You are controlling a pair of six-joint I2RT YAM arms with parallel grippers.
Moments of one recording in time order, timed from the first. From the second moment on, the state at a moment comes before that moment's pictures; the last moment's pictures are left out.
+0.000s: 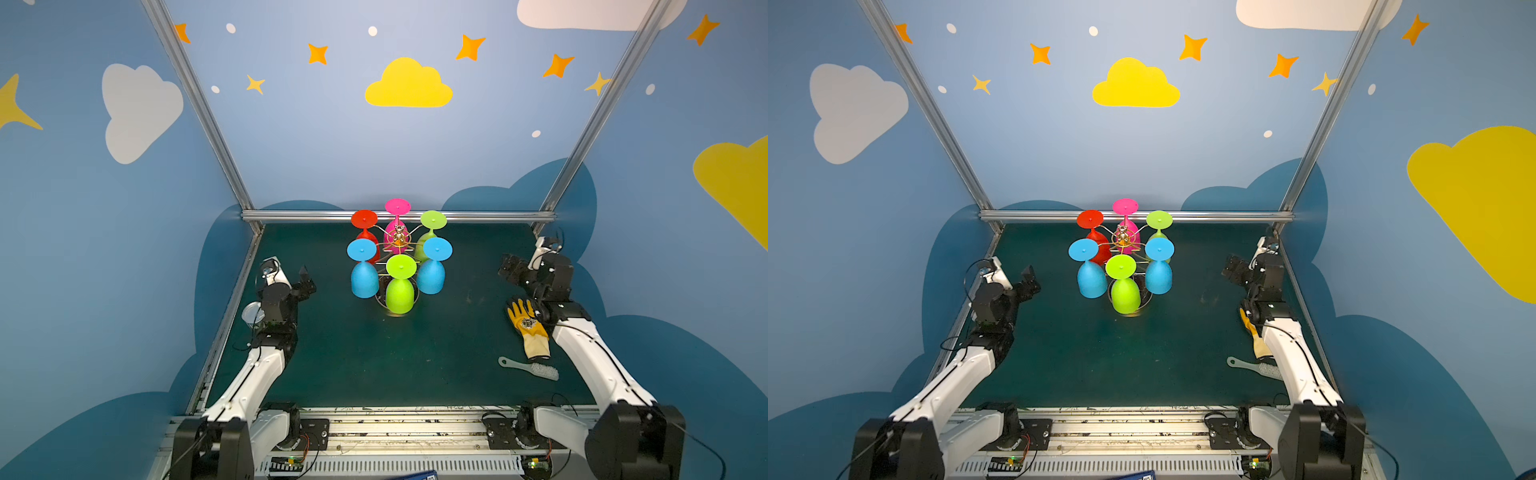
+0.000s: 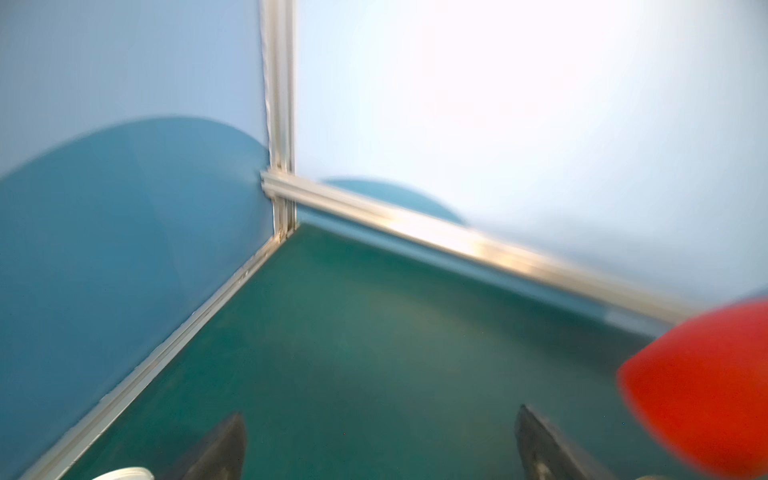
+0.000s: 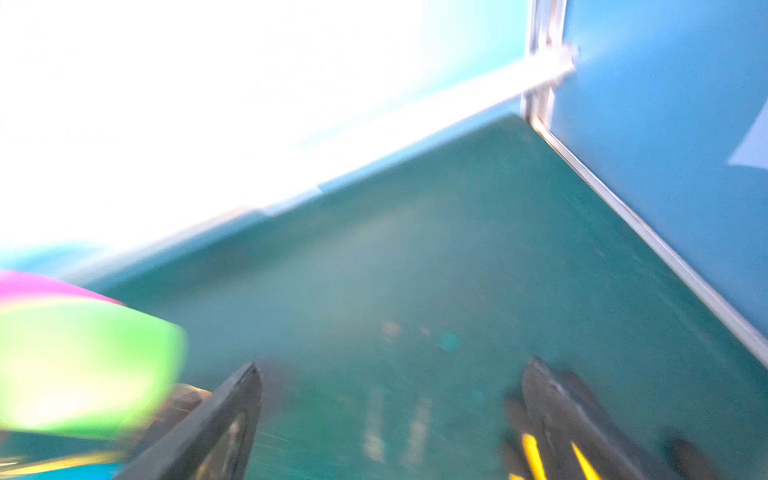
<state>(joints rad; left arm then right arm) -0.03 0.98 0.47 0.35 -0.27 -0.36 0.02 1.10 0.83 -0.08 -0.06 0.42</state>
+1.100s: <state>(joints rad) 0.01 0.73 0.69 -0.03 0.15 -0.30 0.24 1.25 1.03 -0.06 -0.75 0.83</state>
